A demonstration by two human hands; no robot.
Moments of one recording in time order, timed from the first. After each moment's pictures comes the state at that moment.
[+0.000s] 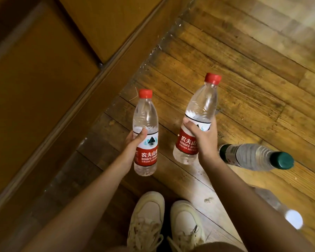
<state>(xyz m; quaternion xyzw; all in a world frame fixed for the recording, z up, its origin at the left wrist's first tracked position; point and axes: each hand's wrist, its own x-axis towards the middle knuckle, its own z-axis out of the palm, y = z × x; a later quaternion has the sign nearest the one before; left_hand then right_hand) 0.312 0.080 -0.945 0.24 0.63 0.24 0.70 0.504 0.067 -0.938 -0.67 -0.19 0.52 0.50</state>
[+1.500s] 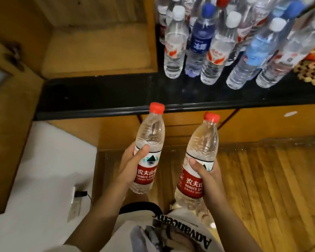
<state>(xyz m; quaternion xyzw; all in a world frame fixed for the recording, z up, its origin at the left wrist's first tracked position) 0.171 -0.134 -0.233 0.12 0.68 0.58 0.43 0.344 -0.025 -0.238 -0.49 -0.45 0.72 0.19</state>
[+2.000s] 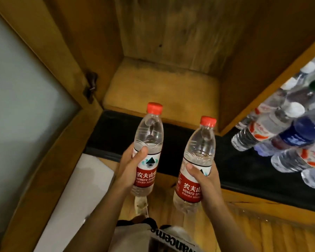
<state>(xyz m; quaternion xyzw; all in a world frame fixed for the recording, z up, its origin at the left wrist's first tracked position) -0.075 -0.152 -0.225 0.04 0.66 0.68 0.32 0.061 -0.002 -0.215 -0.38 -0.57 0.72 0.13</state>
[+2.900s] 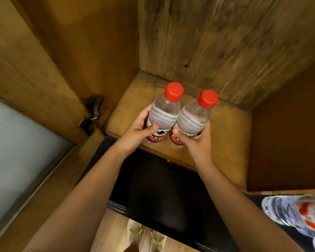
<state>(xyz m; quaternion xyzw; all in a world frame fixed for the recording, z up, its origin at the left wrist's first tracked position) -0.282 -0.067 -0.234 0.24 0.61 0.68 0.32 -0.190 0.084 -0.236 -0.20 -0.68 0.66 0.23</state>
